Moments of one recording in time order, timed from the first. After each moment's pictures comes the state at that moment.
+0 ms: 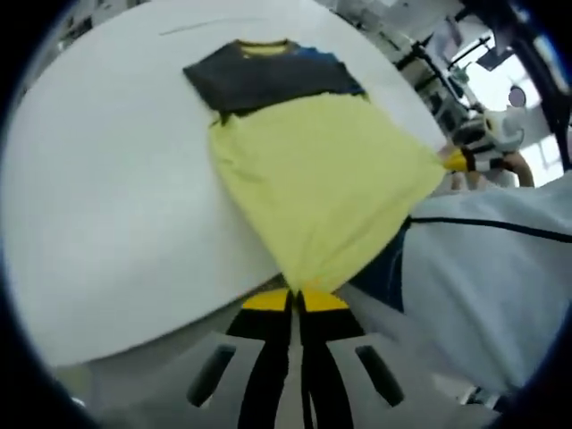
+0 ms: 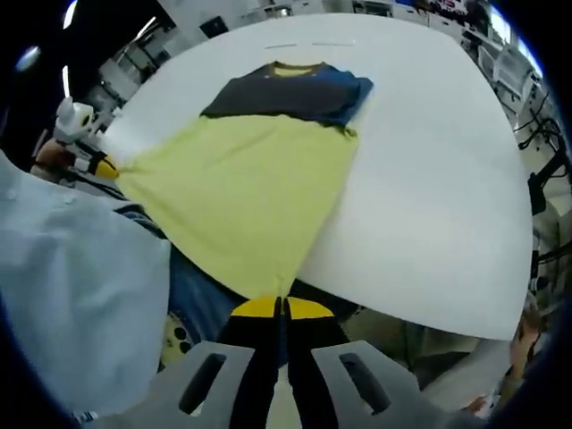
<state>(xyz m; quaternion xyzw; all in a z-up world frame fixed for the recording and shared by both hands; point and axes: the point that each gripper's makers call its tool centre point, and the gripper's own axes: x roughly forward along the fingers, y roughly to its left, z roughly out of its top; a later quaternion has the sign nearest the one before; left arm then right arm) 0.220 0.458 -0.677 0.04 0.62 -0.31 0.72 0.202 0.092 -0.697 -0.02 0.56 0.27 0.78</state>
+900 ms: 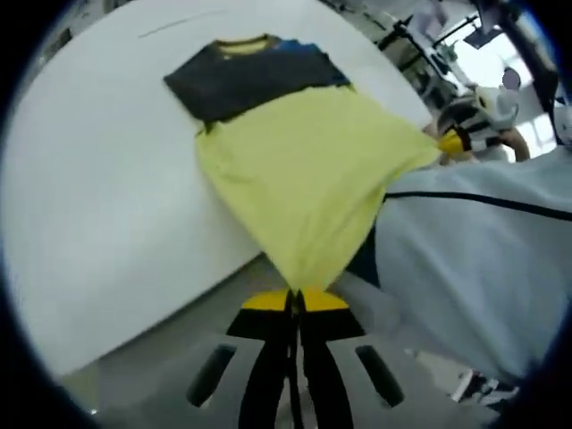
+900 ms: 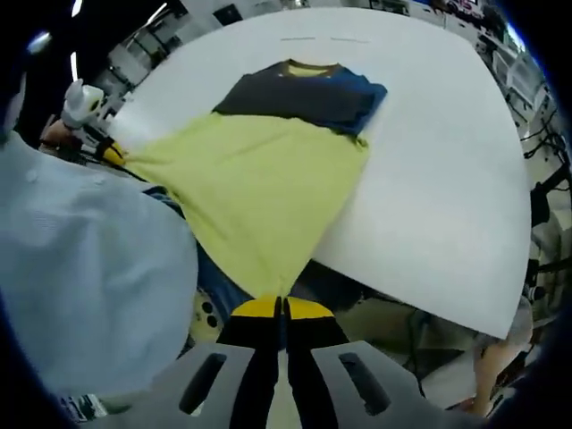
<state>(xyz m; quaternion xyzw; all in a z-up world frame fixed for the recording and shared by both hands) 0.194 0.453 -0.664 0.06 0.64 -0.34 0.69 0.178 0.096 -0.678 -0.04 0.58 0.30 0.76</state>
